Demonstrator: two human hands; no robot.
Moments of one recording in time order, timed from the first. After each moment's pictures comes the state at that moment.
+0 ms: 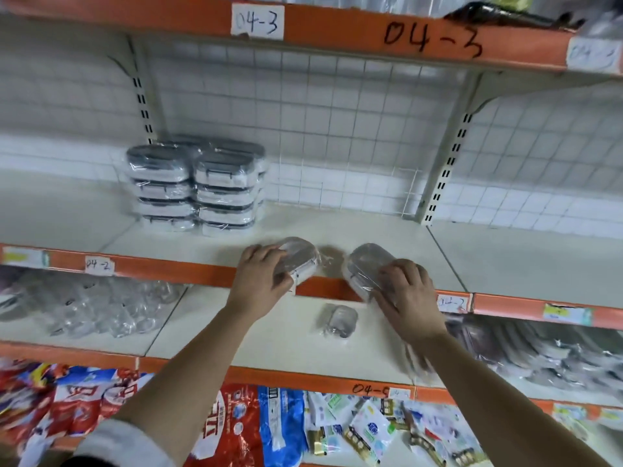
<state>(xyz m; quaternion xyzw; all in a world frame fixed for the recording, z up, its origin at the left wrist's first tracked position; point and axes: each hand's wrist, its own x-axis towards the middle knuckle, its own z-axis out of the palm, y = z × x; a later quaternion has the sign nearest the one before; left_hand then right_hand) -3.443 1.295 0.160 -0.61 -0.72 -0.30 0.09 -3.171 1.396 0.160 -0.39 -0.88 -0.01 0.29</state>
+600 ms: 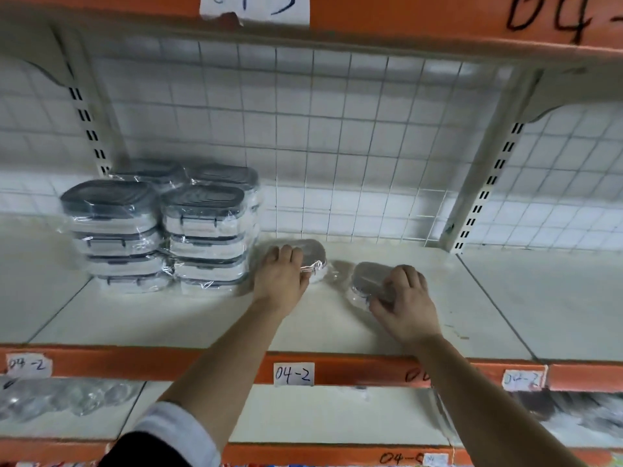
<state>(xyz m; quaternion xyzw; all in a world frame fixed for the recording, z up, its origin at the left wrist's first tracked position) -3.520 1.468 0.154 -0.60 -0.77 -0.11 0.18 -3.281 1.512 0.160 -0.47 -0.83 0.08 0.28</state>
